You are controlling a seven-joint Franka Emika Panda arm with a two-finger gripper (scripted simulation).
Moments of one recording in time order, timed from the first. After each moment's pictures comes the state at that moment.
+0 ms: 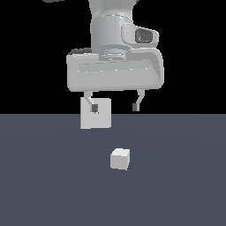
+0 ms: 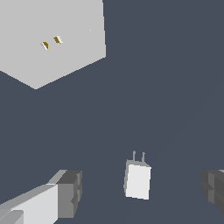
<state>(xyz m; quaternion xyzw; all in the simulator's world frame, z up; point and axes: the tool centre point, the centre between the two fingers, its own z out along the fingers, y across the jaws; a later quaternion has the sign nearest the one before) -0.045 -0.003 0.112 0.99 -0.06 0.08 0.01</state>
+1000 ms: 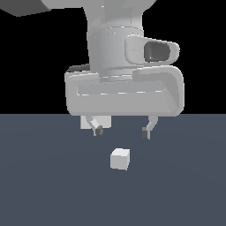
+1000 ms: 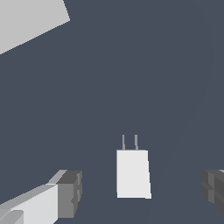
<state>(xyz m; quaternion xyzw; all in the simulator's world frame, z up) -0.079 -0.015 0.063 0.98 -0.13 0.14 0.02</state>
